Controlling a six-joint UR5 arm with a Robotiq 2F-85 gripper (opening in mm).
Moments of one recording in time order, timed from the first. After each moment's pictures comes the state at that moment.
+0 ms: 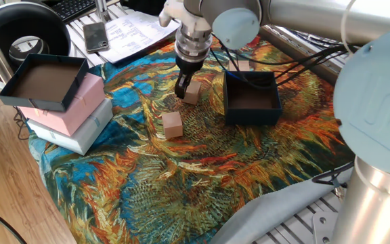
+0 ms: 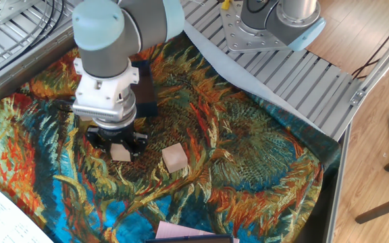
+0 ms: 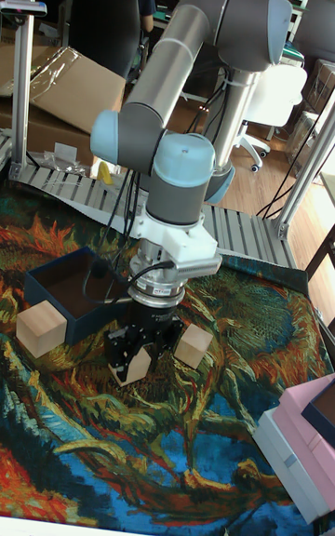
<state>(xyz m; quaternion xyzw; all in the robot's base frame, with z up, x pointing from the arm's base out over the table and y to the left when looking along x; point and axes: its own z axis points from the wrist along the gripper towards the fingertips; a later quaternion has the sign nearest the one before) 0.631 0.000 0.021 -0.27 0.96 0.00 0.08</state>
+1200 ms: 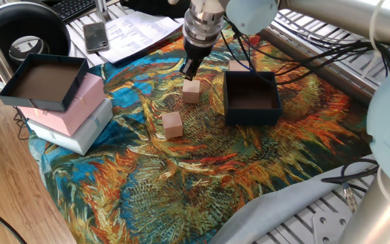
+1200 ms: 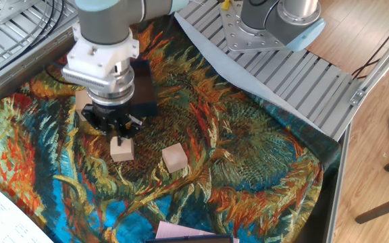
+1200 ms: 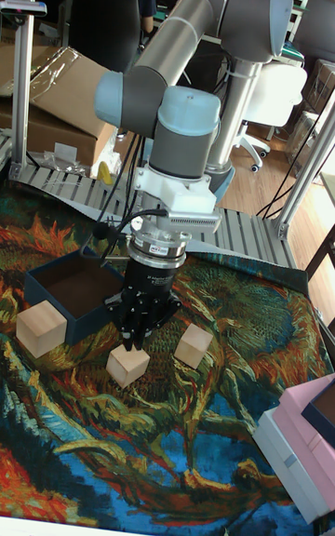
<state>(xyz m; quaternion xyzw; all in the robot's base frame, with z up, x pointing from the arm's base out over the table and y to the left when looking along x) 0.623 -0.014 0.077 -0.17 0.98 -0.01 0.11</state>
